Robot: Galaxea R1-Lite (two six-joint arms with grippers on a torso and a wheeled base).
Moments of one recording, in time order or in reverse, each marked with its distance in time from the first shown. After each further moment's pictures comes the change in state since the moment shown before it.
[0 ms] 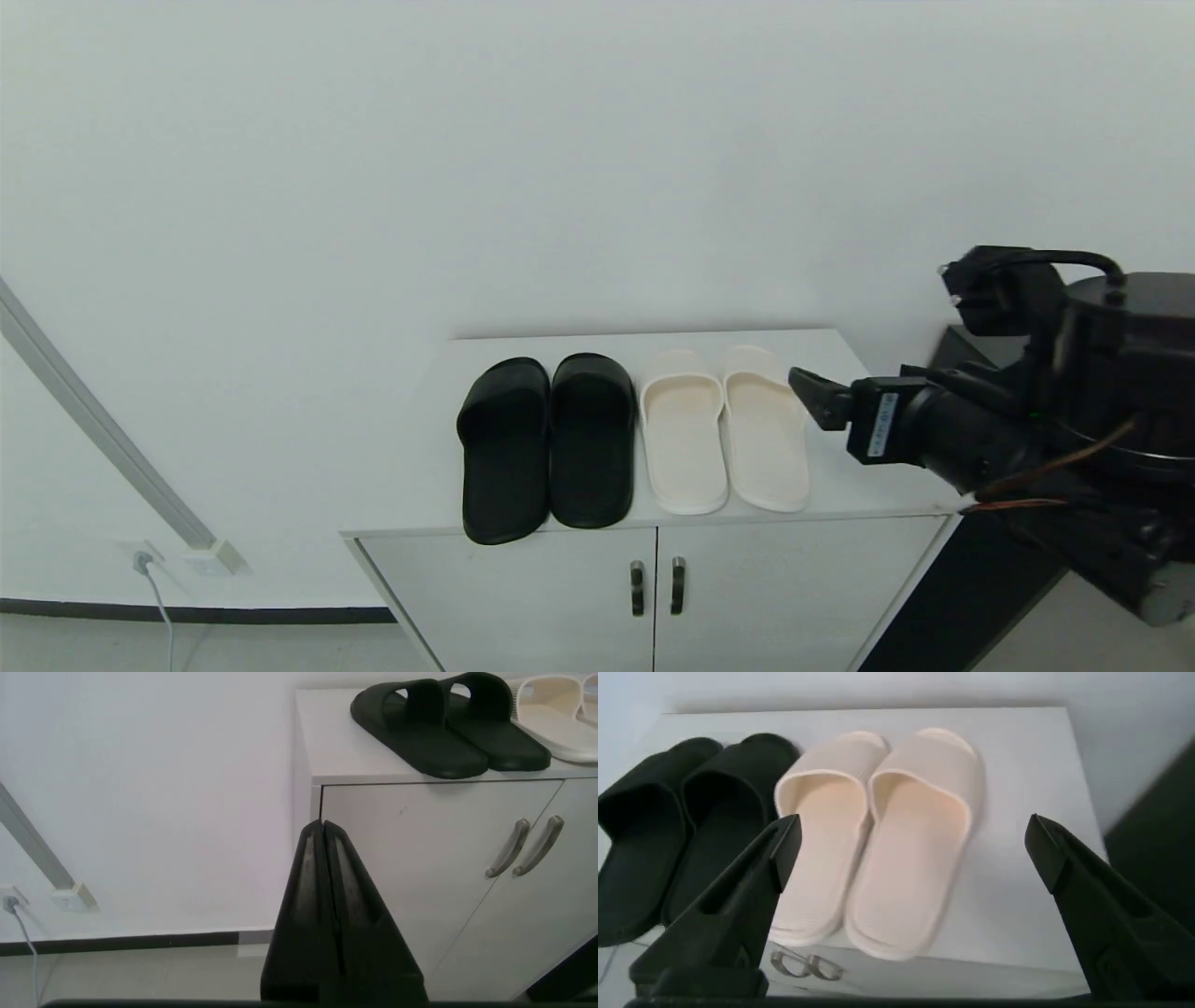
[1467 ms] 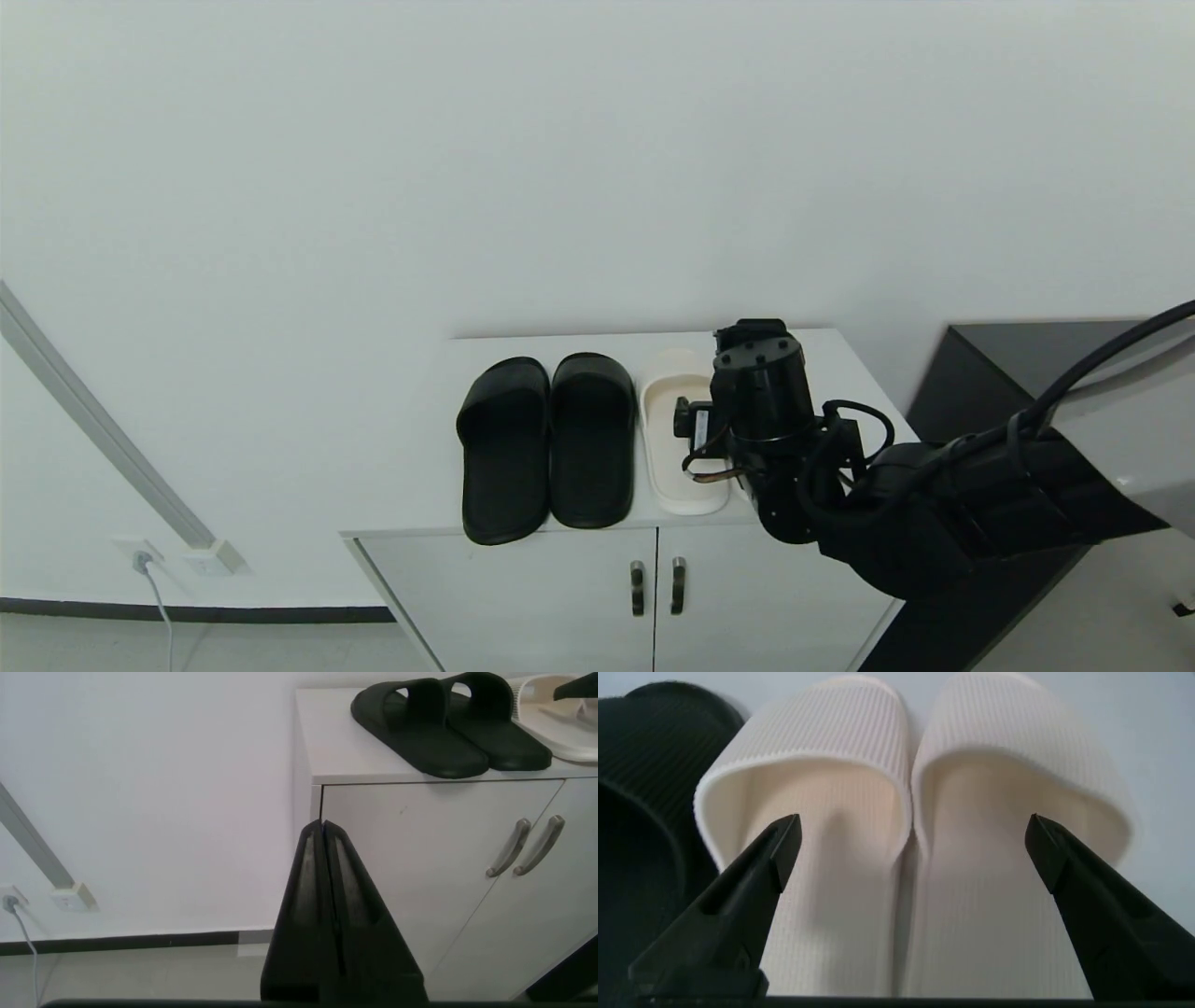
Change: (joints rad) left arm 0.000 0.000 0.000 0.000 0.000 0.000; right arm -0.033 0.538 -0.352 -0.037 -0.095 0.059
